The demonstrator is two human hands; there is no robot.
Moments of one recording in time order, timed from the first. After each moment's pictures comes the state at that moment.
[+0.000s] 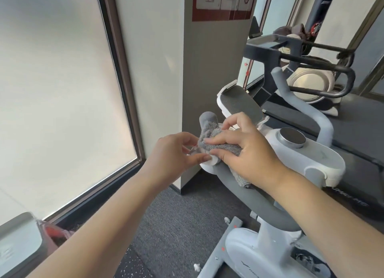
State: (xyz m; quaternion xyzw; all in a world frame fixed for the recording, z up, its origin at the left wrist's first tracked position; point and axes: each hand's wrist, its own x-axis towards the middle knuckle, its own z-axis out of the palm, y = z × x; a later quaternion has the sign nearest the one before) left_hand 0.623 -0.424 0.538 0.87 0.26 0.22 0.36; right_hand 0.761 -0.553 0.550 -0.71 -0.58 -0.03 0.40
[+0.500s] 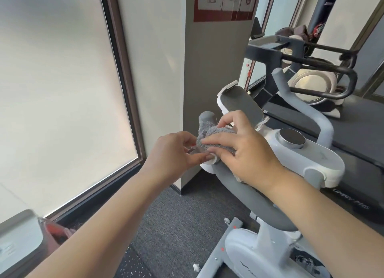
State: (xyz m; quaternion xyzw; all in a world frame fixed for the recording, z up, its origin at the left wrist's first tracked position) left_hand 0.625 -0.429 0.540 0.87 0.29 0.23 0.32; right_hand 0.758 -0.554 0.553 -0.71 -0.62 -0.12 0.32
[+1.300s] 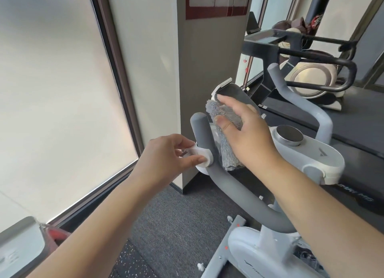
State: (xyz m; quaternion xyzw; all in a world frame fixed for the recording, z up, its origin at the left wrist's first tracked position) left_hand 0.624 -0.430 0.541 0.87 0.28 0.22 0.33; right_hand 0.770 -0.542 0.567 -0.77 -0.44 -0.01 0.47
